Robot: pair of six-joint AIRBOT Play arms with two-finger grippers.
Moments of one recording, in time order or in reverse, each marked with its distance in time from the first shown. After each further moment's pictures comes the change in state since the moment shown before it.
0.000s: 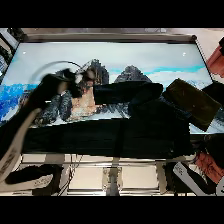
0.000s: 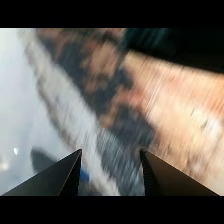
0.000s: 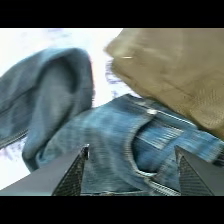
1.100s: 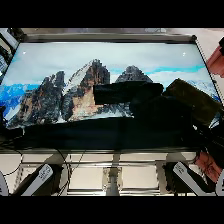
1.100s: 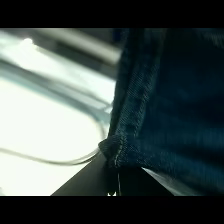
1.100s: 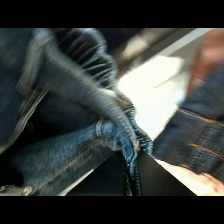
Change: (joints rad) left arm 1.051 0.402 -0.435 0.040 -0.610 -0.663; right arm -0.064 -0.004 -0.402 -0.653 0.152 0.259
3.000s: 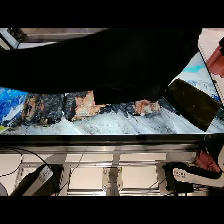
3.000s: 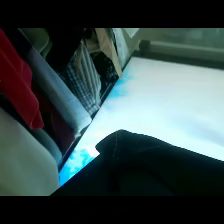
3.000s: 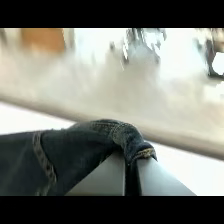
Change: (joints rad) left arm -0.121 -0.005 0.701 -0.341 0.586 0.030; right arm 0.684 -0.349 1.247 0.407 -0.666 -0.237
